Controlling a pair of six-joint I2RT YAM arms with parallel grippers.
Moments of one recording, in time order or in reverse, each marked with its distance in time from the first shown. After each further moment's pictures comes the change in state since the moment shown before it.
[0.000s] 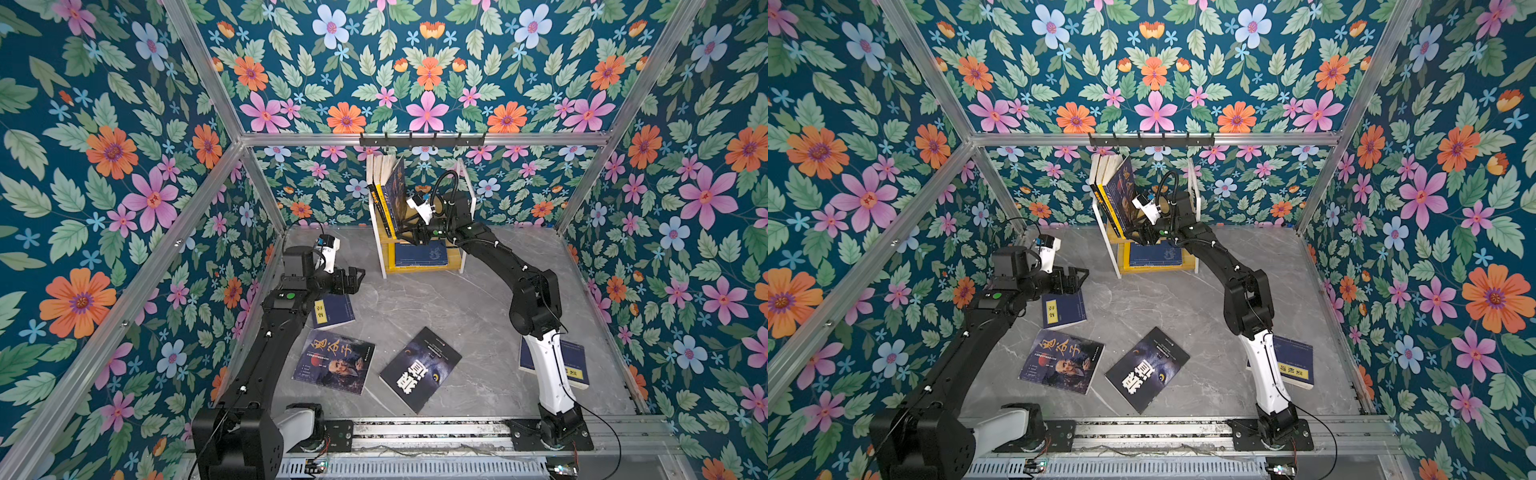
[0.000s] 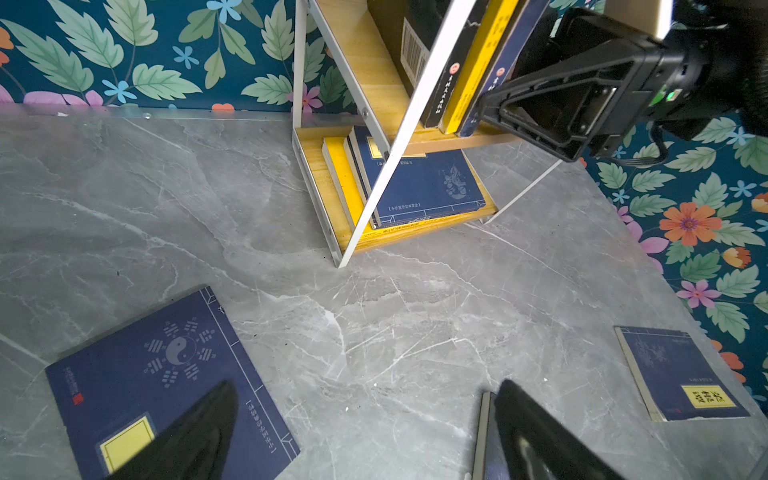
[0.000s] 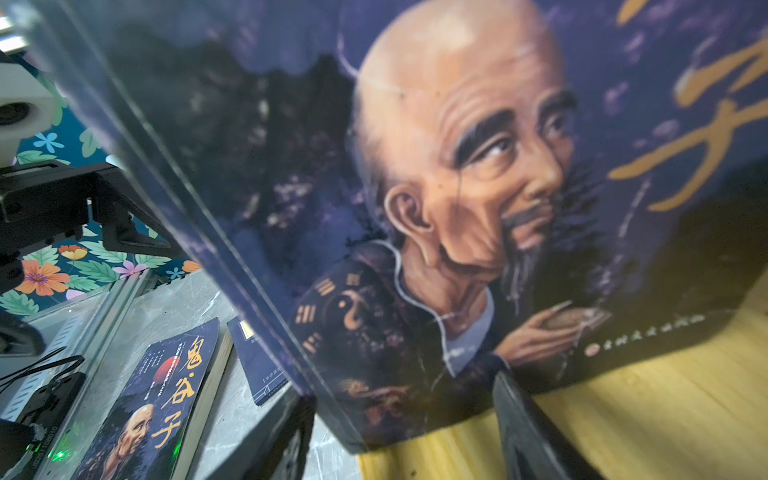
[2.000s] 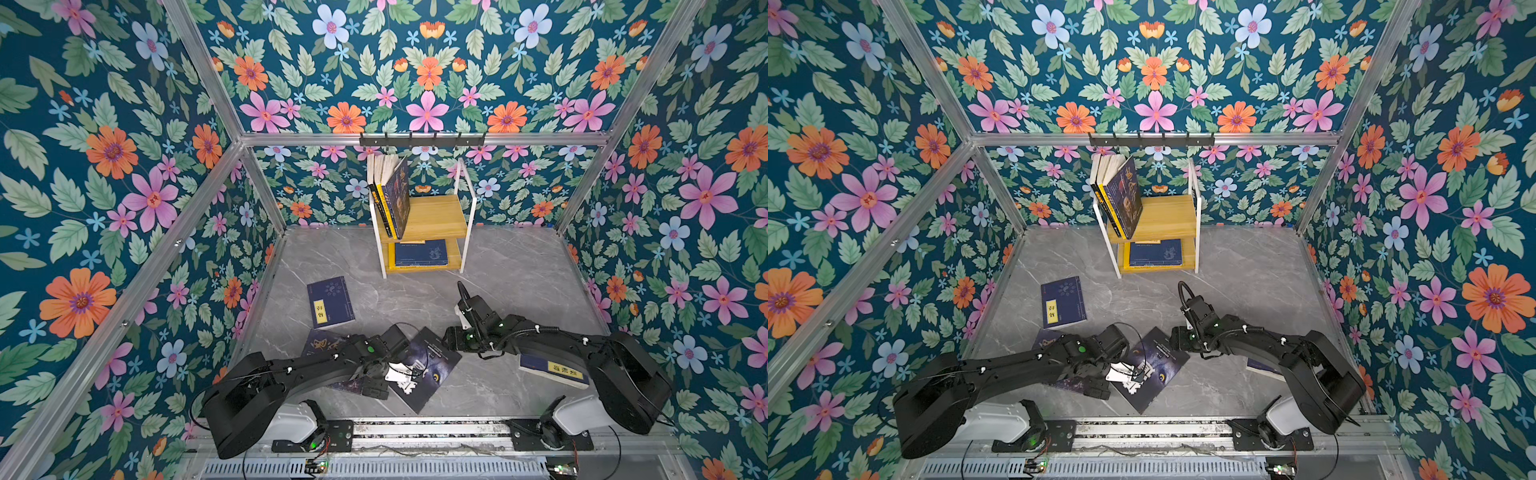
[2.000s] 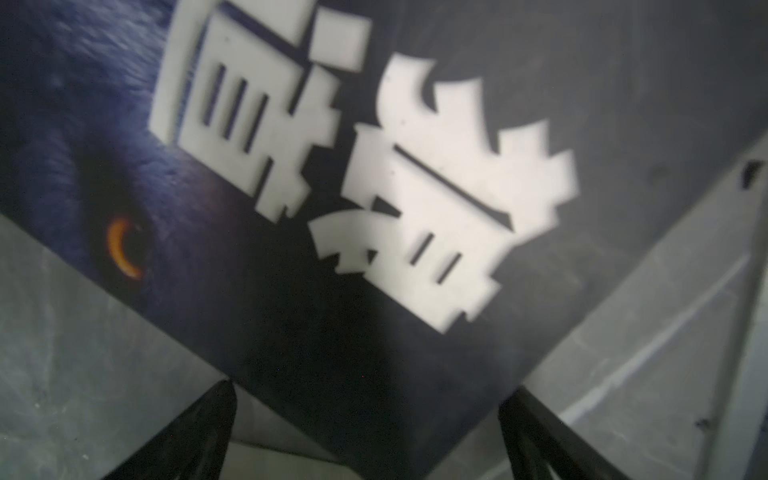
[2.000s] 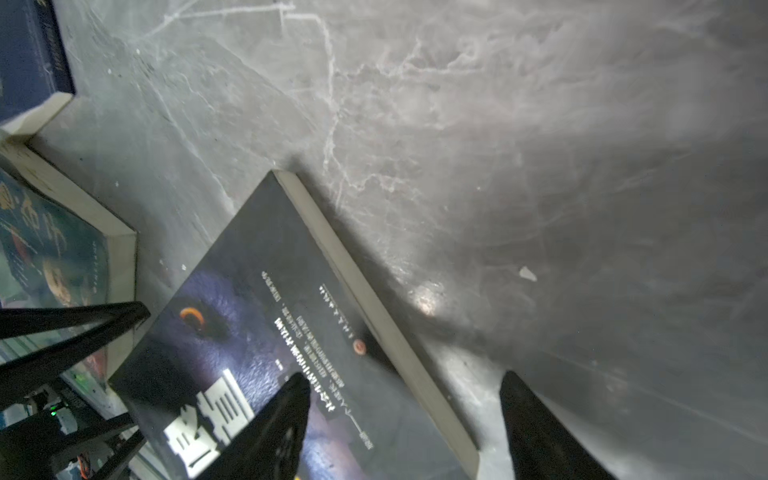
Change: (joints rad) left arm -0.881 0.161 -0.351 -0.215 -0.495 0.949; right arm 0.242 -0.828 -1.437 -0.086 0.598 0.750
